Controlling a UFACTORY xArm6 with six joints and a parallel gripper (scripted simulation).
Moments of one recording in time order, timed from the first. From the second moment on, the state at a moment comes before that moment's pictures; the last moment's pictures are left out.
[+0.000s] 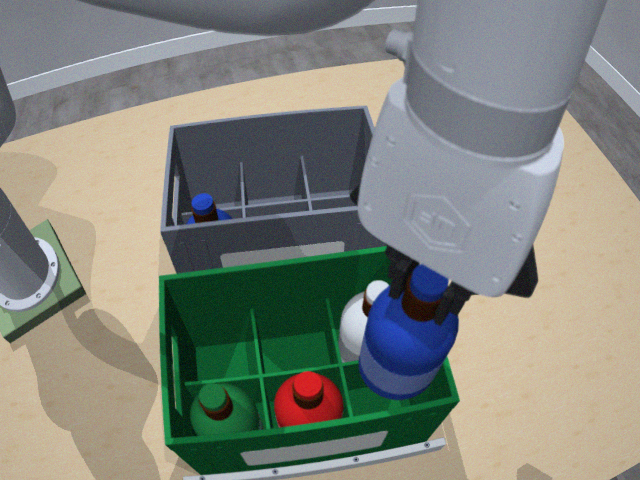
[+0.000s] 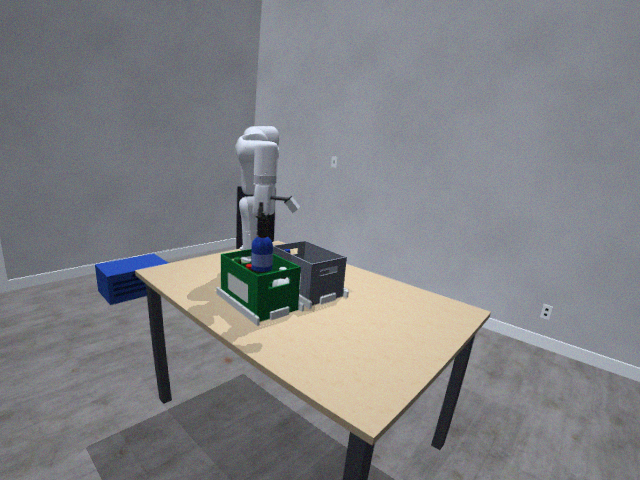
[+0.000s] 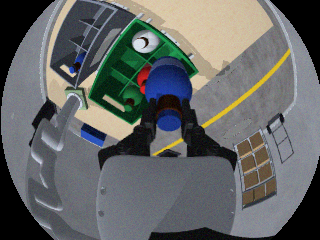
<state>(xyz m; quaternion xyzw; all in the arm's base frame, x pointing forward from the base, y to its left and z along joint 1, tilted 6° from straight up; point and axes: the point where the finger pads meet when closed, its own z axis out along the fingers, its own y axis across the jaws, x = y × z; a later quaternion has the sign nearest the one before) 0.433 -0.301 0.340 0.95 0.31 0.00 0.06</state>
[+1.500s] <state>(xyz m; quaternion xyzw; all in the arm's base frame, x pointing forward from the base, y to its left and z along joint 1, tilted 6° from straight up) 0.424 -0.257 0.349 0.95 0.31 0.00 0.06</state>
